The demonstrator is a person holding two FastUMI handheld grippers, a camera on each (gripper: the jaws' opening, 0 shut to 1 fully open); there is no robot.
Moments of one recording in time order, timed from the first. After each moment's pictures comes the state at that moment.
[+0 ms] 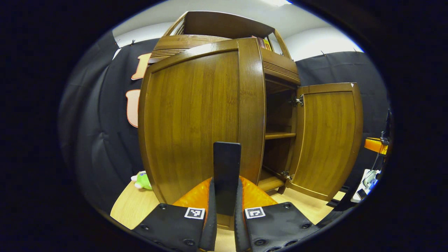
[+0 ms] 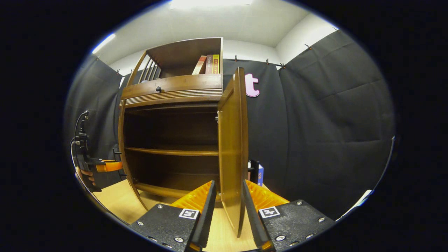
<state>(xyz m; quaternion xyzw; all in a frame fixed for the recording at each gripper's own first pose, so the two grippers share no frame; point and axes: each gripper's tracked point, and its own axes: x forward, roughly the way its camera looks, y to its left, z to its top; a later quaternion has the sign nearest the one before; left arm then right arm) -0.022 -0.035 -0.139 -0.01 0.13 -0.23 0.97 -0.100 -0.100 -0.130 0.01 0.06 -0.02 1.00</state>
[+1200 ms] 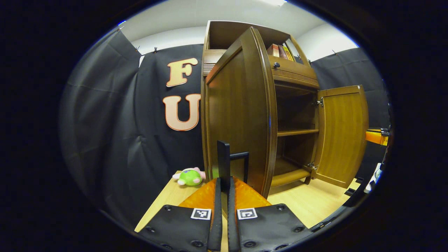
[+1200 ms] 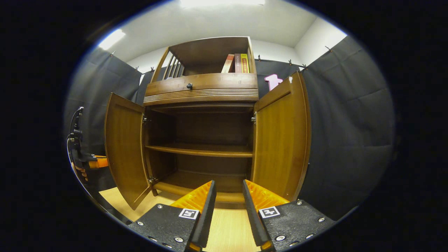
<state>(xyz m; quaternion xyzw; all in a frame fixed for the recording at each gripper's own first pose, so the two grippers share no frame) -0.061 0.107 -0.122 0.02 0.12 -0.13 0.98 -0.085 -0.001 -0.127 0.00 0.06 0.05 1.00</state>
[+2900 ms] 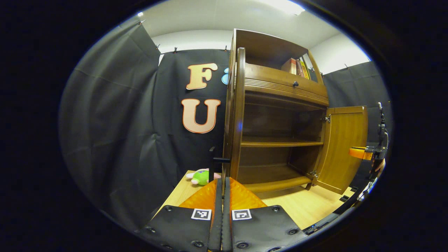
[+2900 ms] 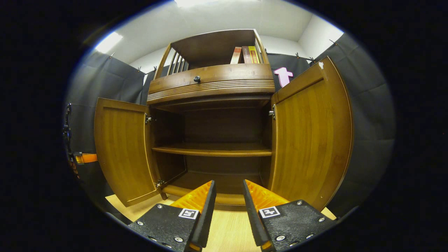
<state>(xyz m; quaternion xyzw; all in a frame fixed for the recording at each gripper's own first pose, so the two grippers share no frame) -0.109 0.175 -0.074 -0.03 0.10 -0.10 0.99 -0.041 0.036 -0.132 0.02 0.07 0.08 0.99</state>
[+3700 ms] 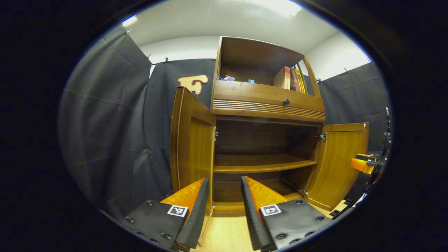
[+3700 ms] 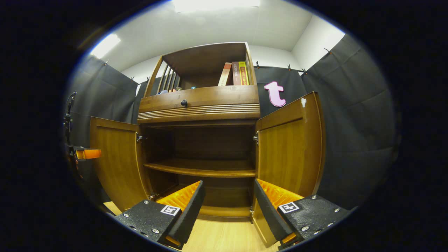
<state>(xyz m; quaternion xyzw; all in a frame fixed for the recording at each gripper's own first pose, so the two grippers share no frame) -0.066 0.108 0.000 -0.02 0.07 -0.09 0.99 -0.040 -0.013 -0.059 0.02 0.02 0.04 1.00</state>
